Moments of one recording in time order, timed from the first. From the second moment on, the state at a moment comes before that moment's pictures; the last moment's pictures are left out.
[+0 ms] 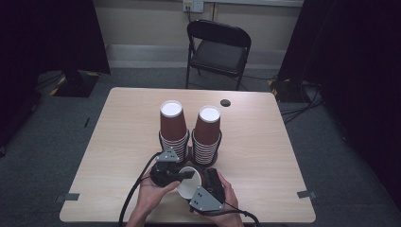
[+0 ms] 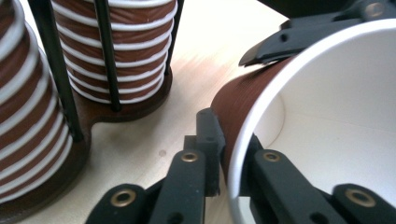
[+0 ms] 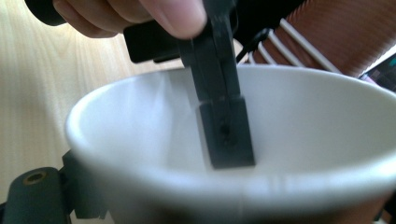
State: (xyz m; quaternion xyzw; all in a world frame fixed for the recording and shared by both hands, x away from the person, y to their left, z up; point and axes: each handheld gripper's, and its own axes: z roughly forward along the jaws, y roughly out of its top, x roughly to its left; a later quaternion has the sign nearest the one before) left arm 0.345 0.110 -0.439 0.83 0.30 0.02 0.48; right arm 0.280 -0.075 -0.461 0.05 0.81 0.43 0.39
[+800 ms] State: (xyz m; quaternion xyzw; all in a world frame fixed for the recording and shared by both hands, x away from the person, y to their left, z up) left arm 0.330 0.135 -0.442 0.74 0.35 0.12 0.56; right arm 0.293 -0.091 -0.465 0.12 0.82 0.45 0.34
